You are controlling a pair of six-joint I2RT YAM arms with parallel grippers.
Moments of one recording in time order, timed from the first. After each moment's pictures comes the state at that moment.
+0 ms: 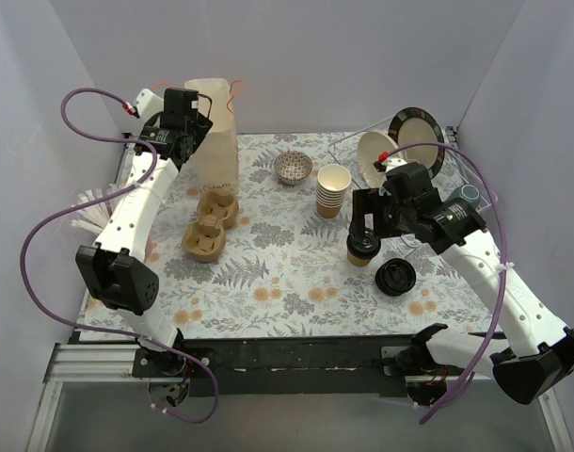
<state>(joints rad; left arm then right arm) -0.25 1.65 1.80 -0.77 -0.51 -0.96 0.55 1.13 1.26 -0.96 0.04 0.35</state>
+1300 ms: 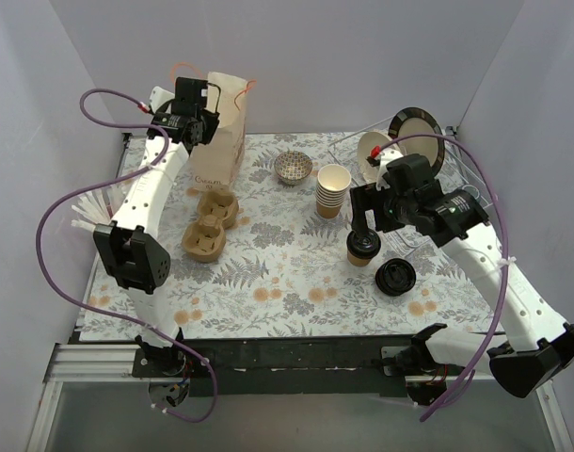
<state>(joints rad) -0.25 1.86 2.02 -0.81 -0.38 -1.23 0.55 1.16 1.36 -1.01 0.03 0.18</state>
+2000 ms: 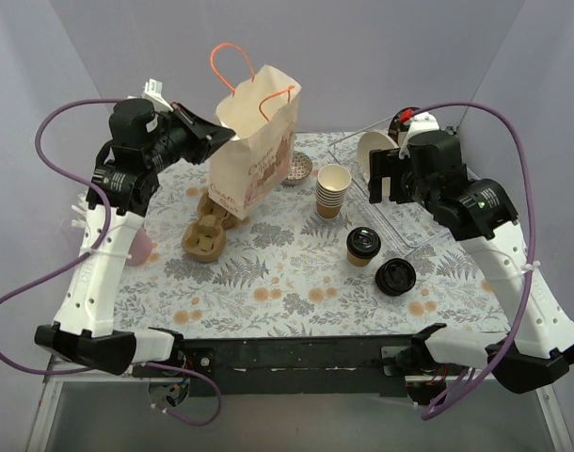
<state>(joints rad) -0.25 1.31 1.70 -0.61 0.30 -1.03 0.55 1.20 1.61 -1.02 0.27 0.21</state>
